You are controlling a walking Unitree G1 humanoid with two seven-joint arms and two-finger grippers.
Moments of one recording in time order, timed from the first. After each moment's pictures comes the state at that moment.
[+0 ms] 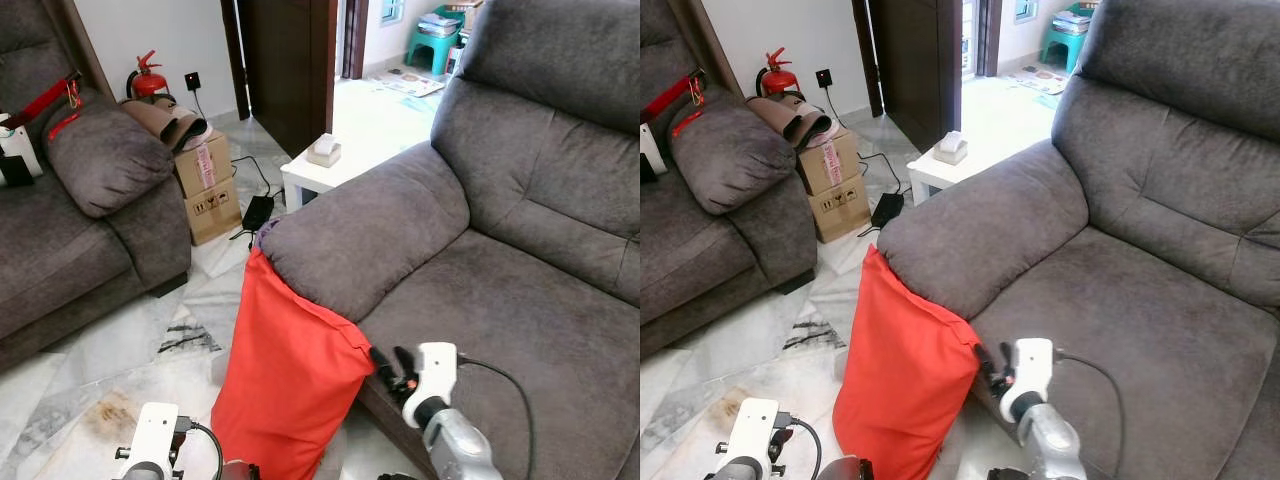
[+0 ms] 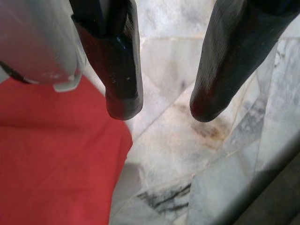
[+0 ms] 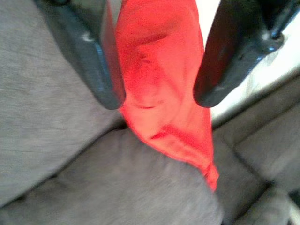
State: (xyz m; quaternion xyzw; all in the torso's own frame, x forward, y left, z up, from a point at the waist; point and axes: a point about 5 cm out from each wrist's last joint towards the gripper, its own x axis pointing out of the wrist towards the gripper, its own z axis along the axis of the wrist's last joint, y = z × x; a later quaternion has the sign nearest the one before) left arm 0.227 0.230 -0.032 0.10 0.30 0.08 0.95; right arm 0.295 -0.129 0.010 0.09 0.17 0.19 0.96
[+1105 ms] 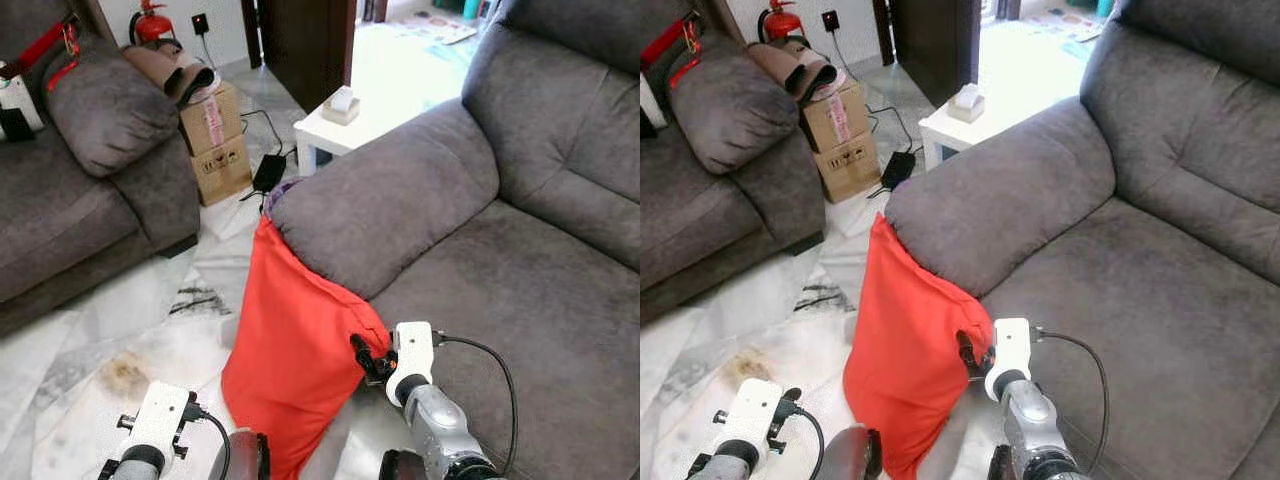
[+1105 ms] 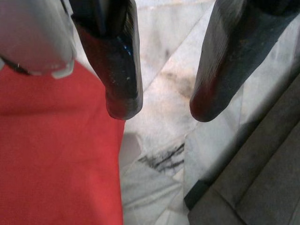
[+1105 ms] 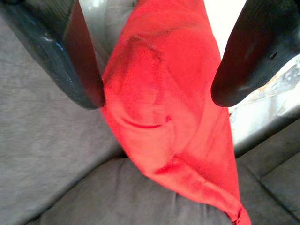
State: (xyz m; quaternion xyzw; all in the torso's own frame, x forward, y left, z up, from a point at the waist) left arm 0.215 0.217 0.026 0.18 0.16 0.03 0.97; right arm 0.318 -0.113 0.025 0.06 0.17 0.15 0.97
